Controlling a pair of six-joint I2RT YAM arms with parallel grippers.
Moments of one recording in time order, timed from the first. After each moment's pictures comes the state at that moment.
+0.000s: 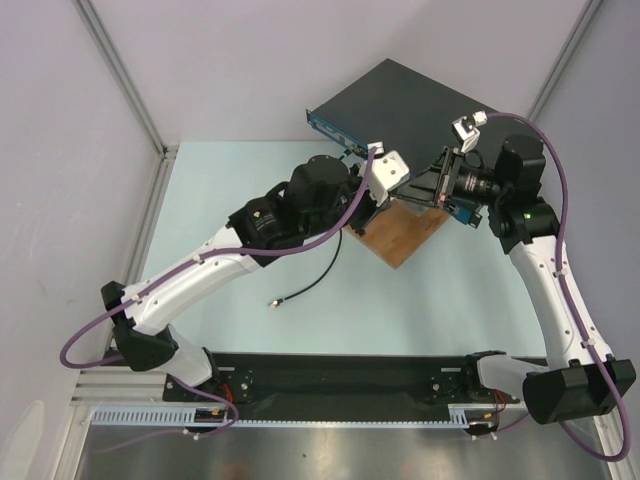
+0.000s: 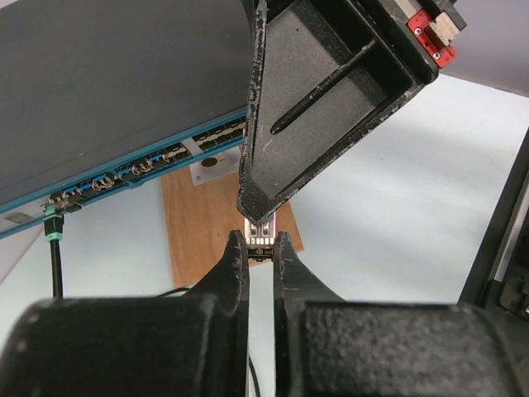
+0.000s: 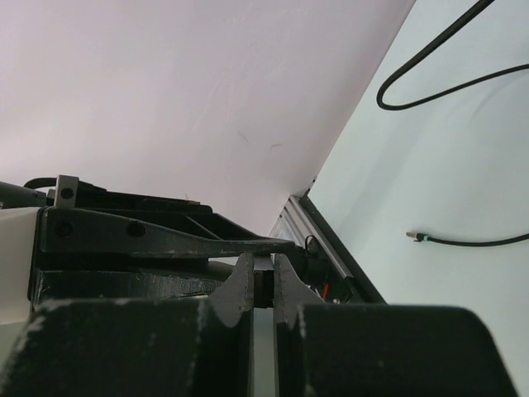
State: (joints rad) left arm -1.05 1.53 1.78 -0.53 -0.06 0.17; right arm 0.15 1.18 1.31 -0.27 -1.06 0.89
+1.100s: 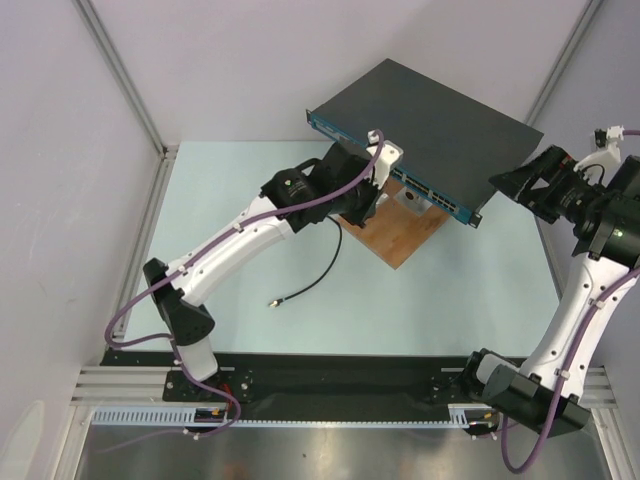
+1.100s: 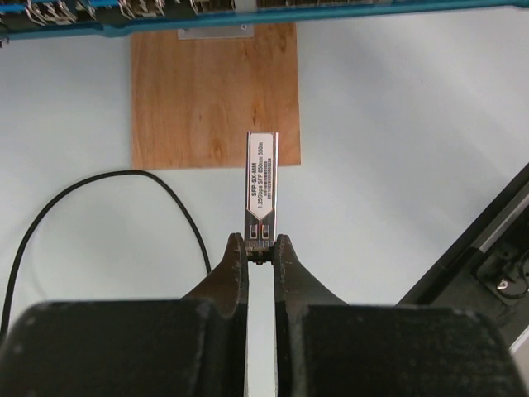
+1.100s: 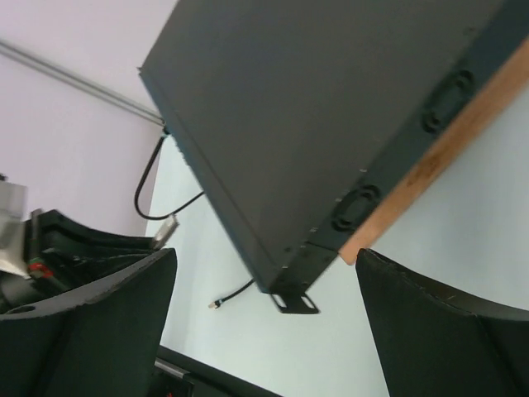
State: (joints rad) left arm -0.94 1.76 1.98 -0.88 -0.07 -0.10; right arm -0.52 1.11 1.54 -0.92 -0.89 0.32
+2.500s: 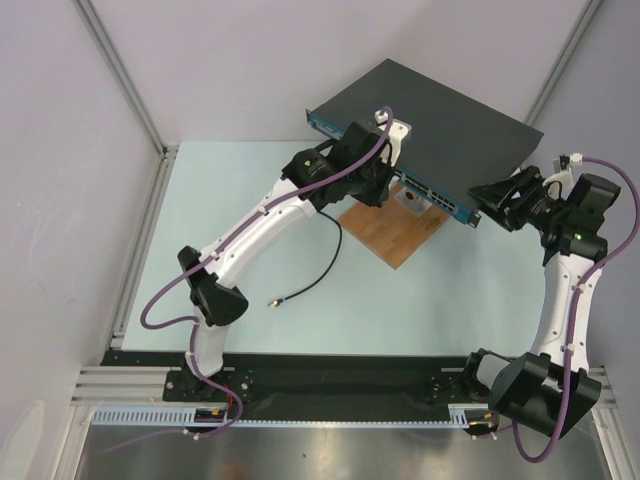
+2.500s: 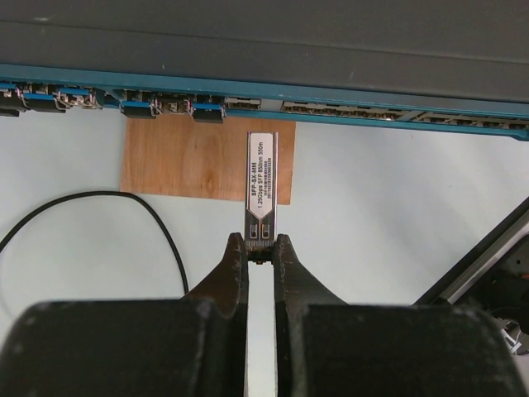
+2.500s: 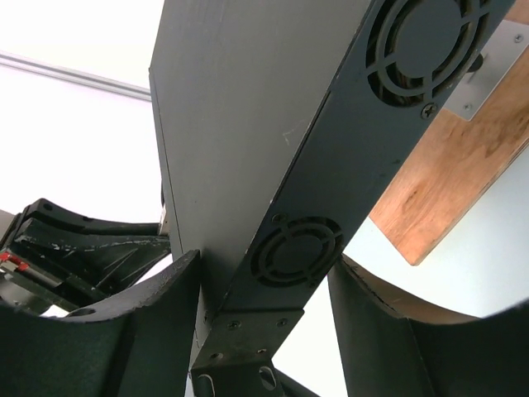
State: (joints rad) left arm -0.90 2.00 2.34 -1.00 -0.08 -0.21; right arm -0.43 1.11 1.12 -0.47 -0.95 0.65
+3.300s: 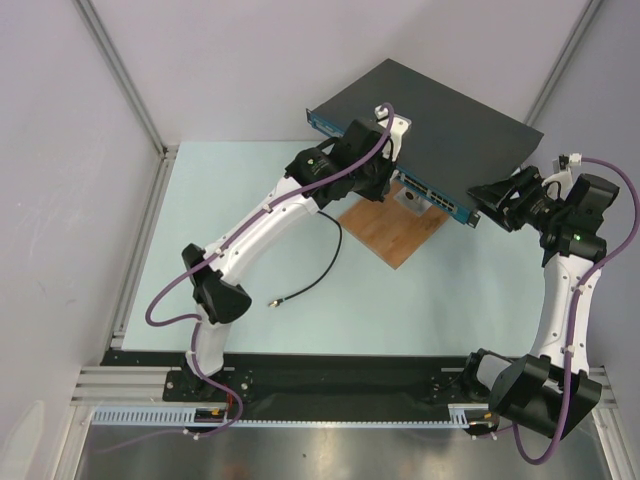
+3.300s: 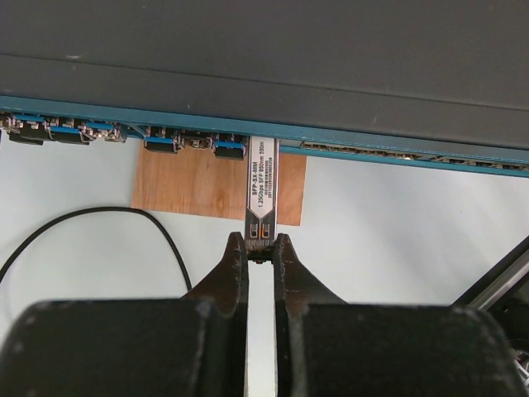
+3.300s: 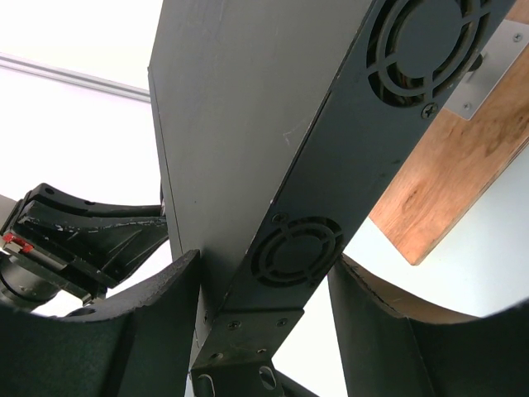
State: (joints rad) left arm -0.88 2.03 2.35 -0.95 -0.11 -0.21; right arm -0.42 1.10 1.12 -0.47 -0.93 0.66
